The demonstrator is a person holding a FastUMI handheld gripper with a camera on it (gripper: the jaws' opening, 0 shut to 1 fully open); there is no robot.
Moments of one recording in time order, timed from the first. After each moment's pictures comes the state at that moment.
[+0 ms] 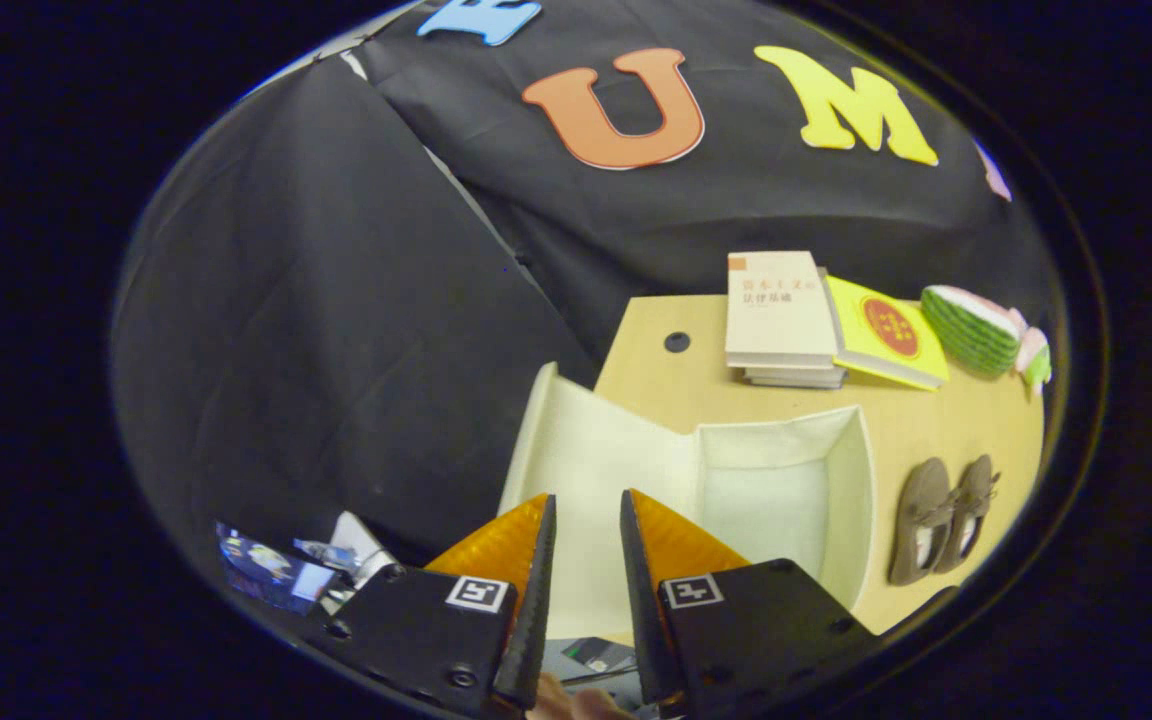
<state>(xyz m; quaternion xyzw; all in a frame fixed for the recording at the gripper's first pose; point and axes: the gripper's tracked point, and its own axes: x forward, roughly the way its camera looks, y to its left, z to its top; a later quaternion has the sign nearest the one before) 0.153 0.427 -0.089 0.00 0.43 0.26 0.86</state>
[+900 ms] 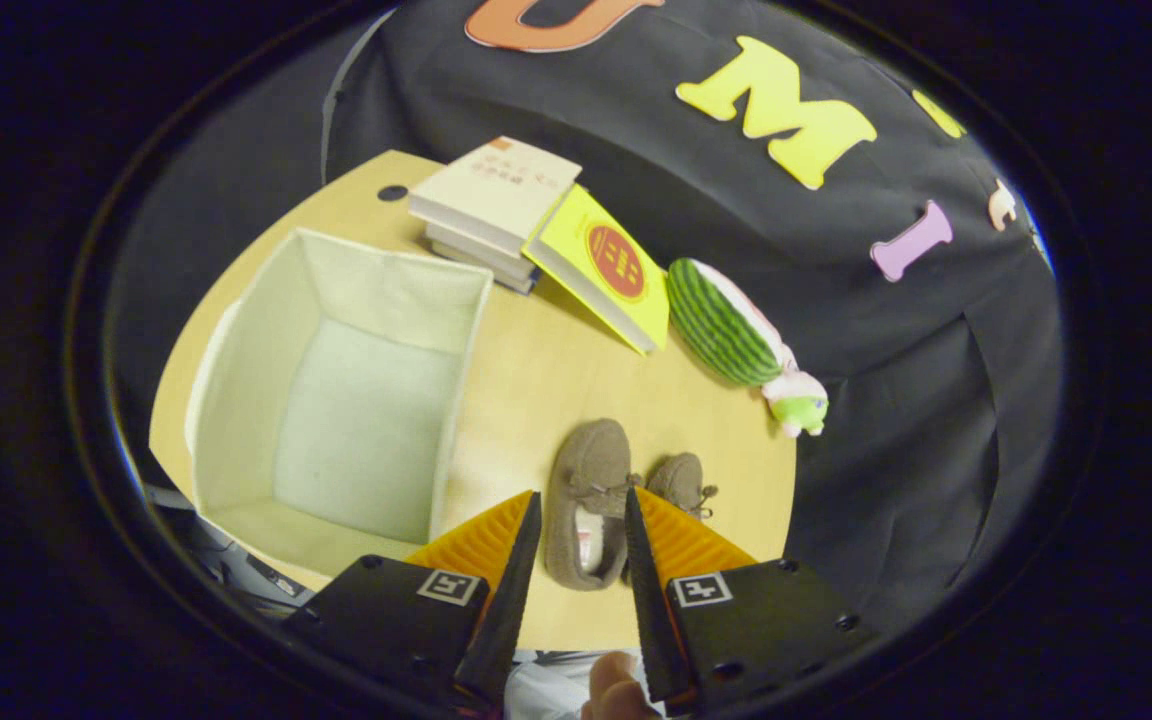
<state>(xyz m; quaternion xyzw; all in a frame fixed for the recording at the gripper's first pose) 0.194 0.129 -0.204 -0.32 0.49 0.00 0.81</state>
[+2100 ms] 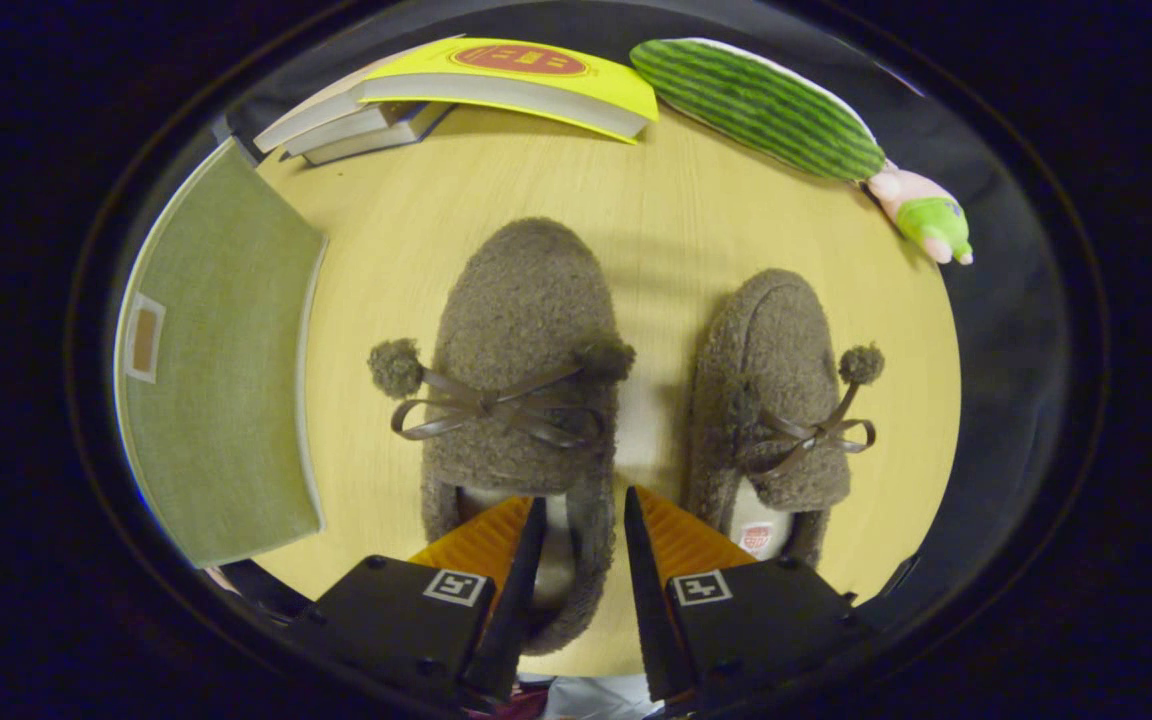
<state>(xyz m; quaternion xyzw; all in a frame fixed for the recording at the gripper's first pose) 0.201 -0.017 -0.379 -0.12 0.64 0.04 0.76</state>
